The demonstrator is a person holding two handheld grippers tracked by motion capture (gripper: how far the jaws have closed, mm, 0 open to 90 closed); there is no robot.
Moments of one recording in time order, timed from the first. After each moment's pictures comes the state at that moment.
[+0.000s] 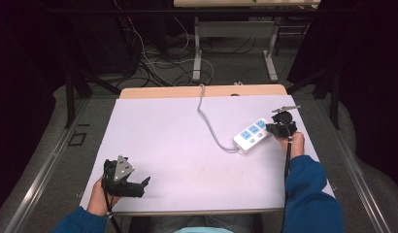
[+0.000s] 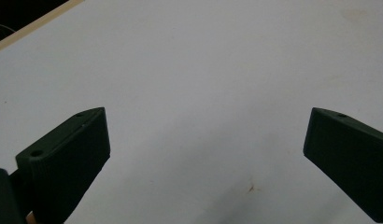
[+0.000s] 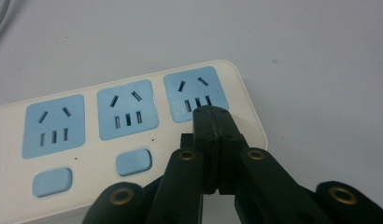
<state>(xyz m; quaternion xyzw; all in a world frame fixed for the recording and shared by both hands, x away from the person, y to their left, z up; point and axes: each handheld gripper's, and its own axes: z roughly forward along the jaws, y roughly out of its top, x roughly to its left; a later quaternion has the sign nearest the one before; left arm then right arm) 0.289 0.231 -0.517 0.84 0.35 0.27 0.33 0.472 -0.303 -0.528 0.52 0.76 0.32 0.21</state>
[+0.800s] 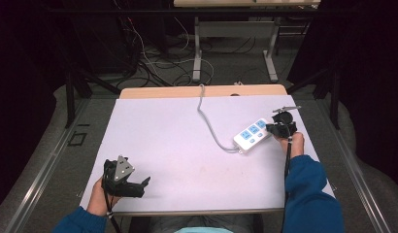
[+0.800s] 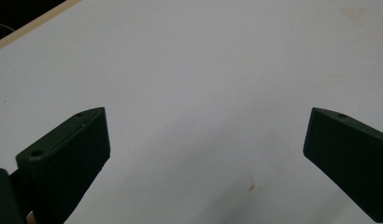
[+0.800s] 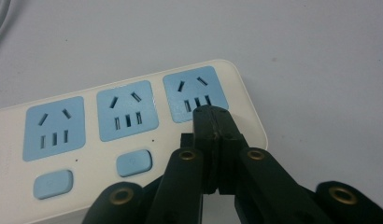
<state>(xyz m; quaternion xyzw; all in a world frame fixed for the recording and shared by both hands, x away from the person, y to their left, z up) 0.289 0.230 -0.518 0.84 0.35 0.27 0.33 0.472 -0.303 -0.529 0.53 0.76 0.32 0.21</state>
